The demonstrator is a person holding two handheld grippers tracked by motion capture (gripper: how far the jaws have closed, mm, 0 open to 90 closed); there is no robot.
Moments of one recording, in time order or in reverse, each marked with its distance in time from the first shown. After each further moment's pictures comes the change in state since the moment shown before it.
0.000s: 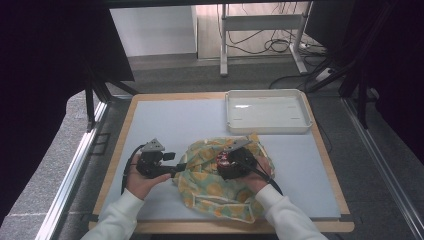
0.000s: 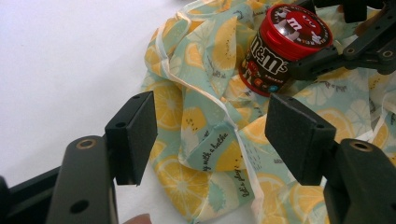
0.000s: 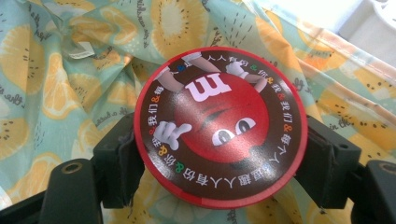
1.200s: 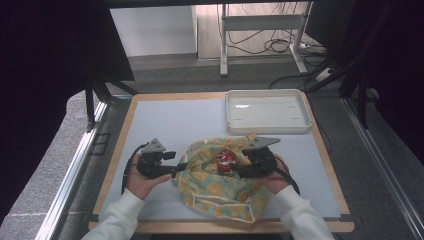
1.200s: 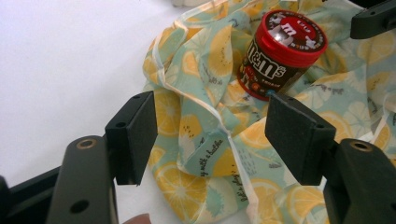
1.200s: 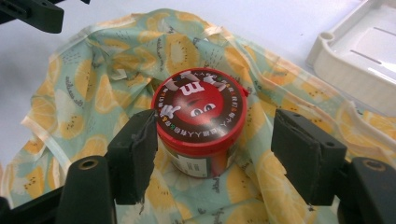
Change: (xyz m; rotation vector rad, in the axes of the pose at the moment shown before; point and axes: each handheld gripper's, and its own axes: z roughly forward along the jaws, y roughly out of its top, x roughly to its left) left arm -0.004 0.002 0.000 -0.011 0.016 0.025; right arm -0.023 -0.011 -0.054 -0.144 0.085 0.013
